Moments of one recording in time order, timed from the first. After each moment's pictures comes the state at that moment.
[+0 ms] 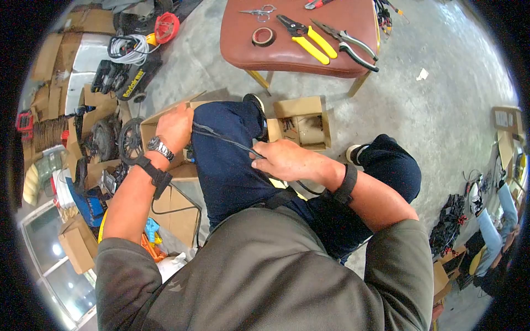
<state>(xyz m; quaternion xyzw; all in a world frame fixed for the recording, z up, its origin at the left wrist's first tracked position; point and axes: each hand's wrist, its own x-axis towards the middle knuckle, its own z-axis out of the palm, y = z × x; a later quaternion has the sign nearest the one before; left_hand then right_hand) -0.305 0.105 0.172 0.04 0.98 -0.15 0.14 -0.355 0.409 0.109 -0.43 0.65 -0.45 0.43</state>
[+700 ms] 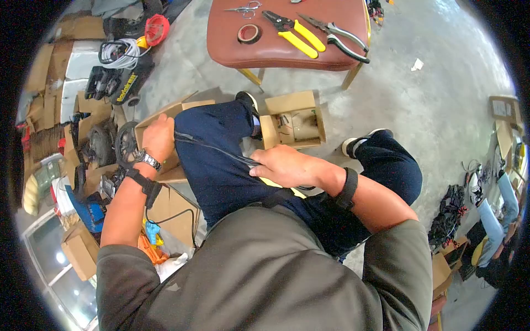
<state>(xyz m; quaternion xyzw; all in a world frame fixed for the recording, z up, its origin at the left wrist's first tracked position) -0.283 0.082 0.171 0.00 0.97 -0.17 0.17 -0.351 0.429 0.117 -0.43 0.65 -0.42 0.47</state>
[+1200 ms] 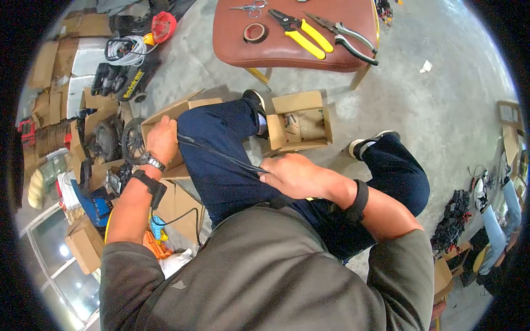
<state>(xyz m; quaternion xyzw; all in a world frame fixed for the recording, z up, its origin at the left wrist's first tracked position) -0.271 0.073 0.162 -0.01 0.97 -0.19 0.14 -0.343 0.444 0.125 -0.44 0.66 -0.44 0.43</state>
